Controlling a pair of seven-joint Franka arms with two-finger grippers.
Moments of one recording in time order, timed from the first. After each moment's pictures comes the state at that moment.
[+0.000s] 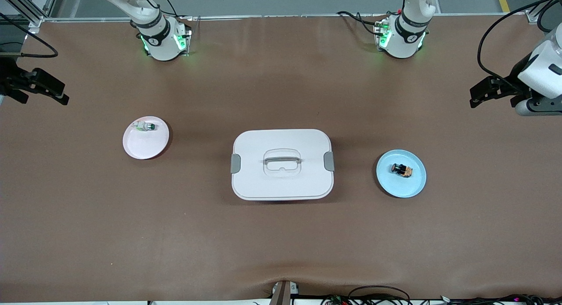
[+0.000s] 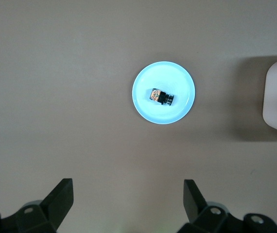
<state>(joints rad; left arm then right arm) -0.08 -0.02 -0.01 -1.60 0.03 1.56 -0.07 -0.05 -0.01 0.05 -1.48 0.00 1.49 0.07</state>
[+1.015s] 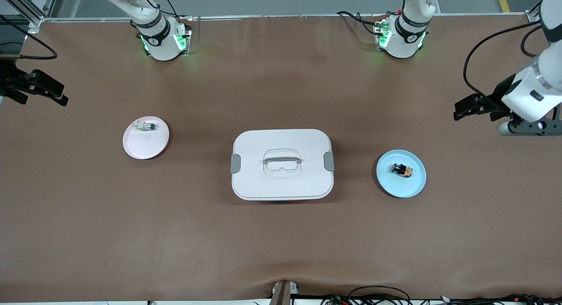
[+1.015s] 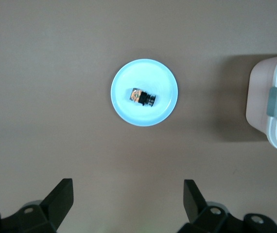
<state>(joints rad) -0.07 0.08 -0.01 -1.60 -0.05 1.61 -0.07 -0.05 0.00 0.05 -1.48 0.00 1.49 0.07</state>
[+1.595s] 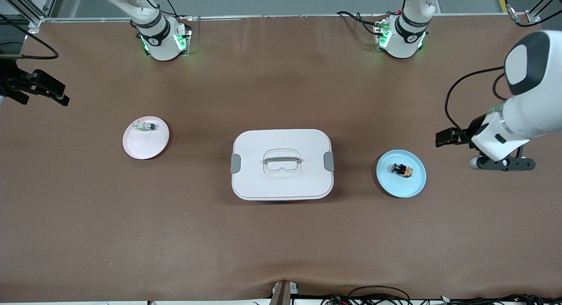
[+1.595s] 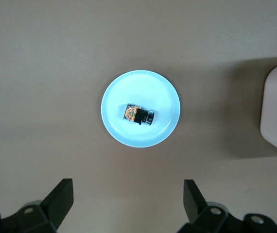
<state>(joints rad) -0.08 0.24 -0.02 -1.60 -0.05 1.74 -0.01 -0.05 0.00 0.06 -1.48 0.00 1.49 0.07</state>
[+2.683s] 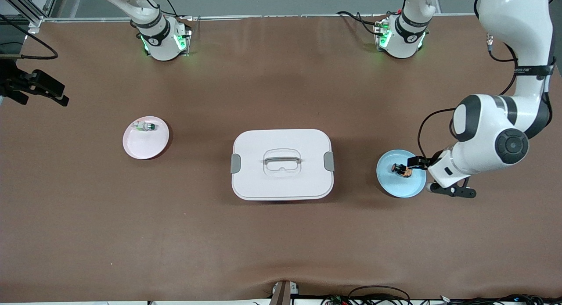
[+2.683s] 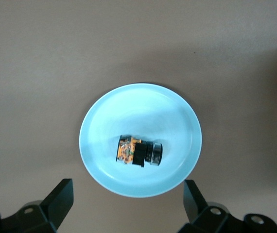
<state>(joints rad) -0.09 0.43 -0.02 -1.75 -0.05 2.07 0.11 -0.05 0.00 0.05 -1.48 0.00 1.49 0.07</state>
